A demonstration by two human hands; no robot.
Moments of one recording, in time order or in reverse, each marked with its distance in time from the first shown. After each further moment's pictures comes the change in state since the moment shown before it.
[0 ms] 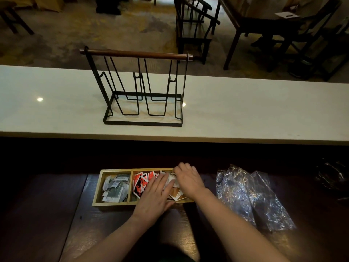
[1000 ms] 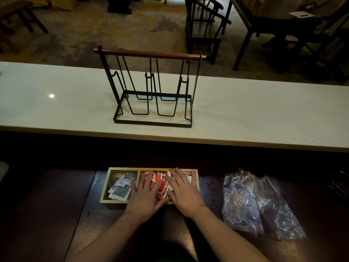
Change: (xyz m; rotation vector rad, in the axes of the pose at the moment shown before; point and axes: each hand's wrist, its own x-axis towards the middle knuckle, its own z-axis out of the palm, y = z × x) left_hand -0.019 -0.042 0.020 -0.161 -0.239 -0.348; right_hand -0.021 -0.027 0.034 -0.055 0.003 -0.096
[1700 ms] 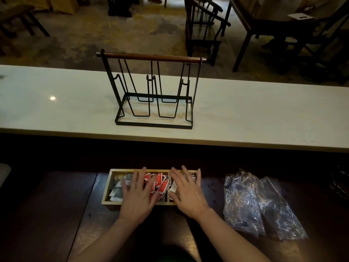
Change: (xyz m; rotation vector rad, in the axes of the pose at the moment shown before) left_hand -0.010 -0.009 -0.021 0.057 0.154 -0.083; right_hand -0.006 0.001 -0.015 0.081 0.076 0.023
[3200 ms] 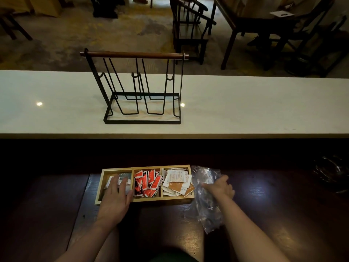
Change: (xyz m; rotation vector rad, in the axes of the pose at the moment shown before) left_hand -0.014 -0.050 0.022 -0.214 -0.003 -0.133; right_hand -0.033 0.095 -0.002 0.432 -0.080 1.167
